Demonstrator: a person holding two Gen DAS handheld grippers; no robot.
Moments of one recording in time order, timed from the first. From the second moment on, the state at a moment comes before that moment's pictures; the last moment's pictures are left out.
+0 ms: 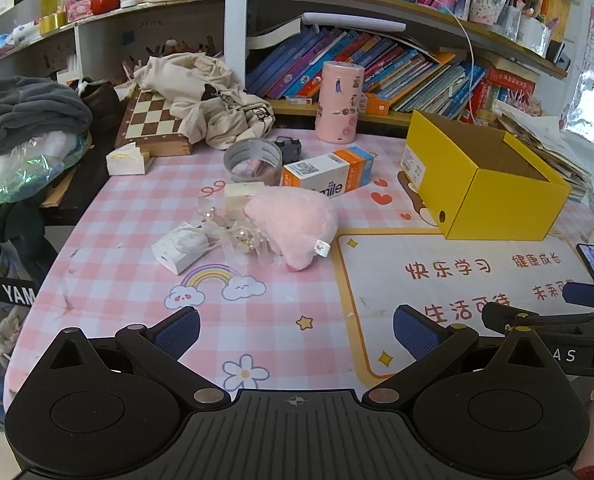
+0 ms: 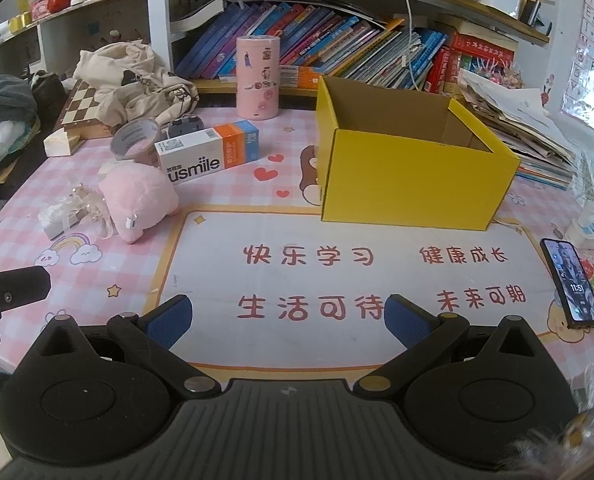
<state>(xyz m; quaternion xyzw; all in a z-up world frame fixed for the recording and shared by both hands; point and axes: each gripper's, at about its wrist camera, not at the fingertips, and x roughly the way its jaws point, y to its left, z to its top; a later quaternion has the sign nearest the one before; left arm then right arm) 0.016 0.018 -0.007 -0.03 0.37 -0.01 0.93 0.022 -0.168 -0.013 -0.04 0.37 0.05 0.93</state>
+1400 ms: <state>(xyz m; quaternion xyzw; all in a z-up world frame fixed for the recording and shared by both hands) 0.036 0.058 -0.017 -0.07 0.37 0.05 0.93 0.071 -0.118 -0.017 -0.05 0.37 0.18 0.91</state>
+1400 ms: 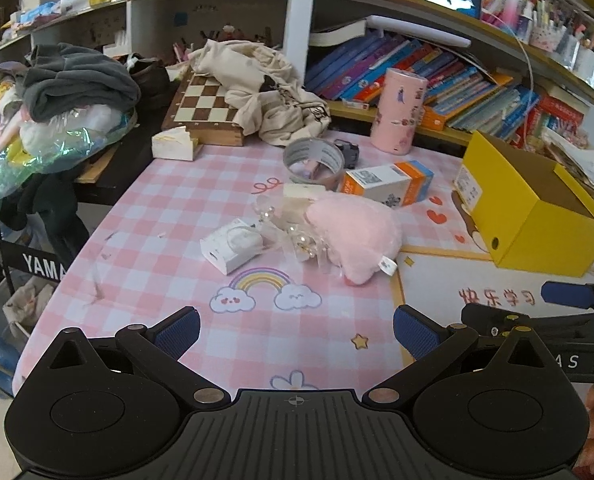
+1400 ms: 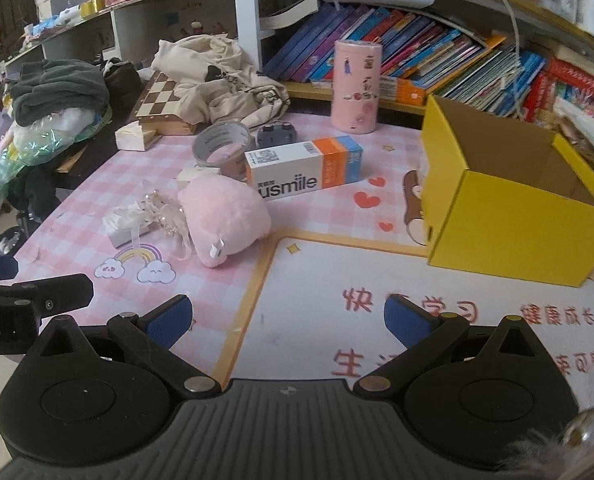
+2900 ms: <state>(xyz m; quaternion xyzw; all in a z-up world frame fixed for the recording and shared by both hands) 0.148 0.106 -0.073 -0.32 0.38 0.13 0.86 0.204 -0.045 -0.057 -0.13 0.37 0.38 0.84</state>
